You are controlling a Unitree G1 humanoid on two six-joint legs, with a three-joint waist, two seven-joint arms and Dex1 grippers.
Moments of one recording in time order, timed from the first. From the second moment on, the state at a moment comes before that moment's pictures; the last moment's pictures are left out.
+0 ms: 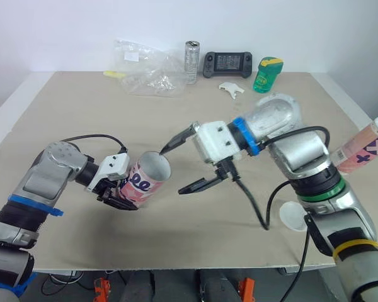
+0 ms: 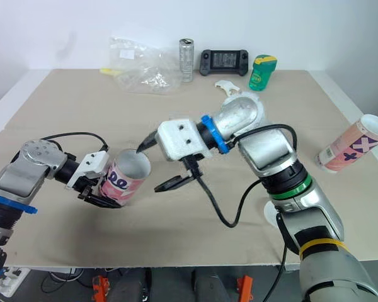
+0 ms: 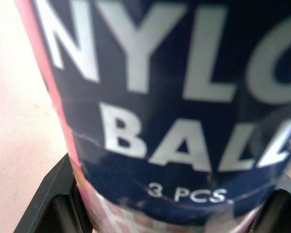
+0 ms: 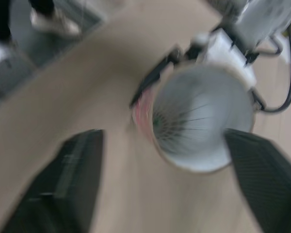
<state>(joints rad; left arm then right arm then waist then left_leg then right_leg) -0.62 0.84 -0.26 0.15 -0.18 0.29 -1.58 -1.03 -0.59 0.31 -0.10 0.32 0.27 1.46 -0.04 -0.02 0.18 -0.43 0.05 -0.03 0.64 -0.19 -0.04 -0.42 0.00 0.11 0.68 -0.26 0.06</state>
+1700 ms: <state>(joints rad) -0.52 0.84 -0.22 0.04 -0.24 0.37 -1.48 -0.74 -0.67 -0.16 0.77 0.20 0.22 0.86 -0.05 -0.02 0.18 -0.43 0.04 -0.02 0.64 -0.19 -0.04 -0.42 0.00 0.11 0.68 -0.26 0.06</state>
